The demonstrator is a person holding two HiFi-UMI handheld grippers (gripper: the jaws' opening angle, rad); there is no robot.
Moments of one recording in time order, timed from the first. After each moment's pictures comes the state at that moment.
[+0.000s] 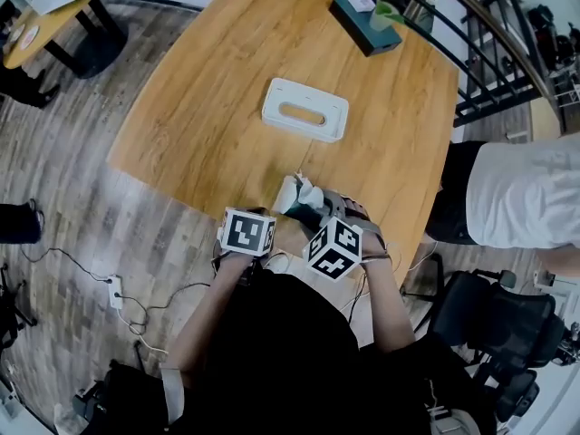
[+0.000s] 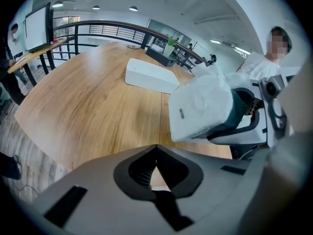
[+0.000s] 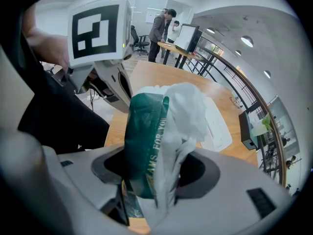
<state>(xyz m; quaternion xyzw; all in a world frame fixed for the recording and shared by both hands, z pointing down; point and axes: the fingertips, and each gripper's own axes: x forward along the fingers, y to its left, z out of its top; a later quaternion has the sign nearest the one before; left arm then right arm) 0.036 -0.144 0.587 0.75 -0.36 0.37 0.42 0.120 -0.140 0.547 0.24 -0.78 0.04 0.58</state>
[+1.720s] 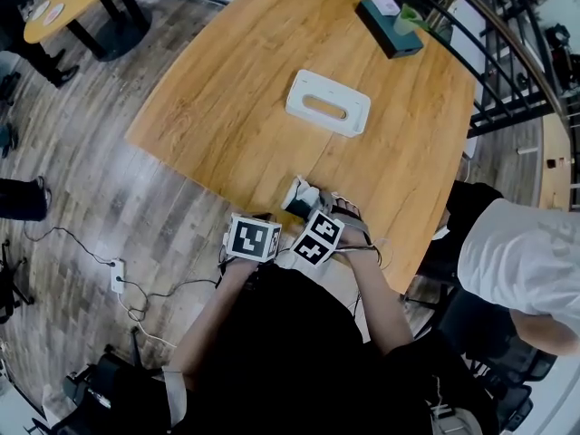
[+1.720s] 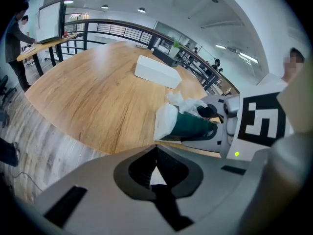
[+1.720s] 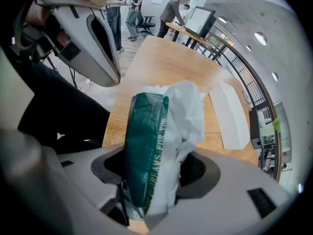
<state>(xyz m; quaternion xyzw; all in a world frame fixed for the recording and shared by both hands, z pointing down) 0.007 -0.097 0.593 0.73 -0.38 0.35 0.44 0.099 -0.116 0.629 0.22 -0.72 0.03 0.66</state>
